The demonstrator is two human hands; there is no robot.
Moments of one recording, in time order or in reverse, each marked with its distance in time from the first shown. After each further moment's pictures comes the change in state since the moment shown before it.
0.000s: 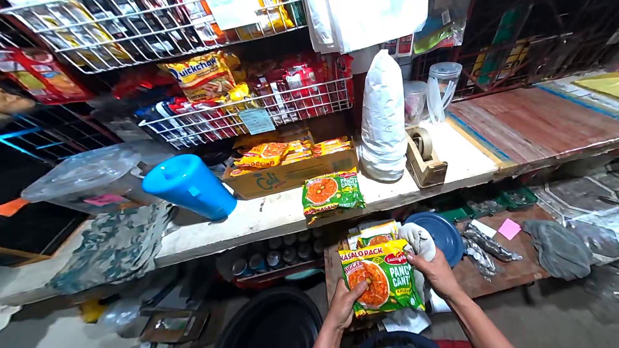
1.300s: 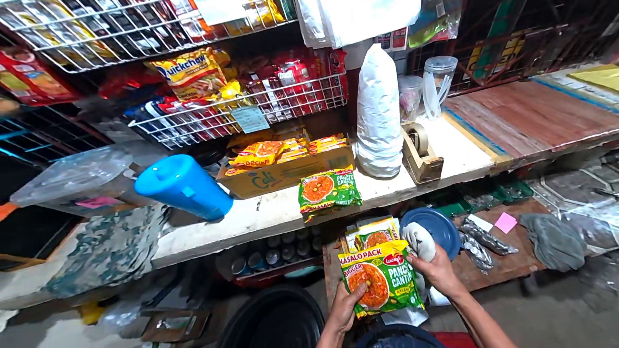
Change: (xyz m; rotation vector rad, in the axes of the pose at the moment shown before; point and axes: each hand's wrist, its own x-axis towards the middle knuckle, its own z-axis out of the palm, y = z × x) left_hand -0.006 -0.015 -0.001 -0.028 0.027 -0.013; right_hand -0.004 0.000 -0.012 -0.228 0.001 -0.095
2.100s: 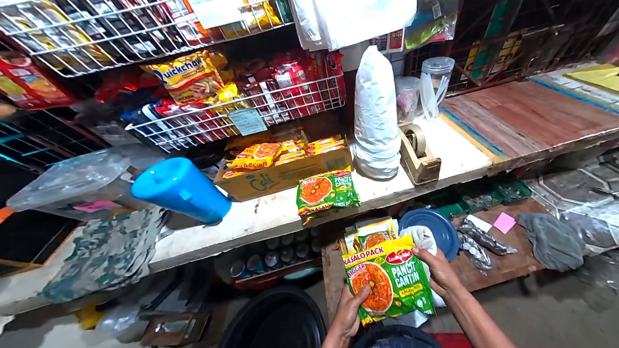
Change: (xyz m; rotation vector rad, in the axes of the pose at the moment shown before) left_hand -0.008 0.003 0.019 -0.014 0.026 -0.069; right_hand 0.001 -0.010 0.007 0.524 0.099 0.298
